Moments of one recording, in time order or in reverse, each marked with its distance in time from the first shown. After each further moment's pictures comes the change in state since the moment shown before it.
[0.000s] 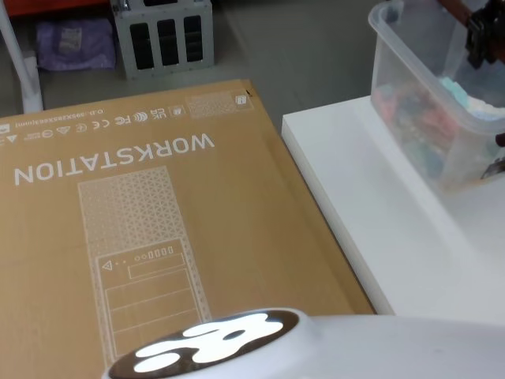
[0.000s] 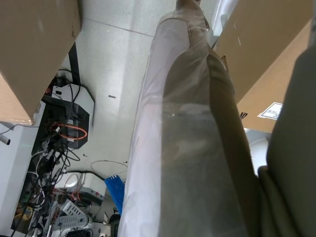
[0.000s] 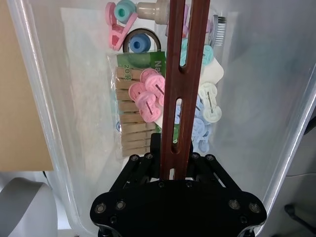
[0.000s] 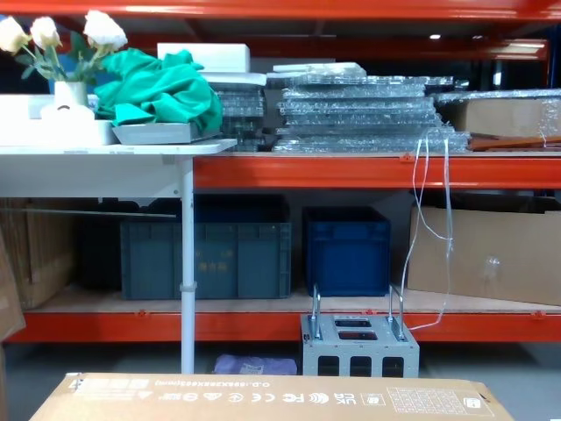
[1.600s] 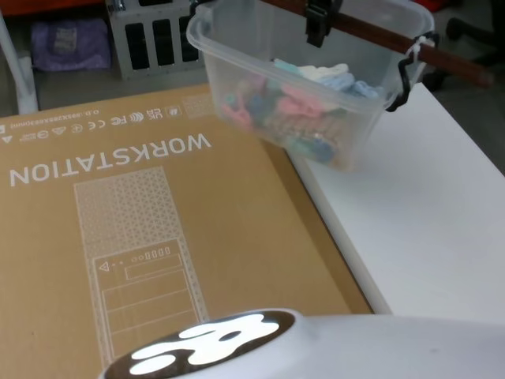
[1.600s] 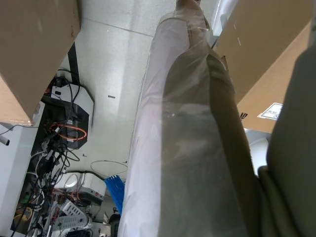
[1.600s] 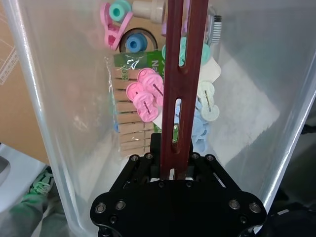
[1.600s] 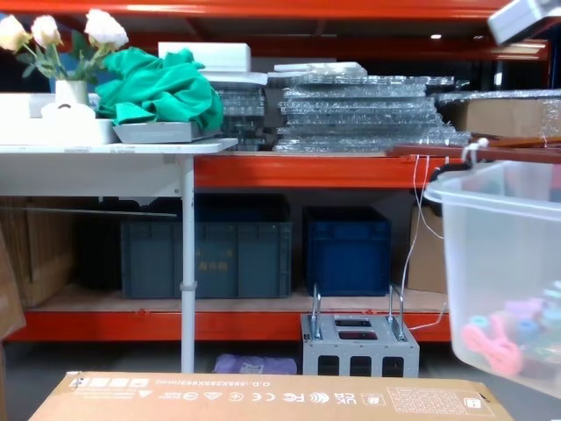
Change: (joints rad) left arm 0.000 0.000 0.000 0.000 0.000 0.000 0.000; right arm 0.175 -0.396 -0.151 0.099 0.028 -0.370 -0.035
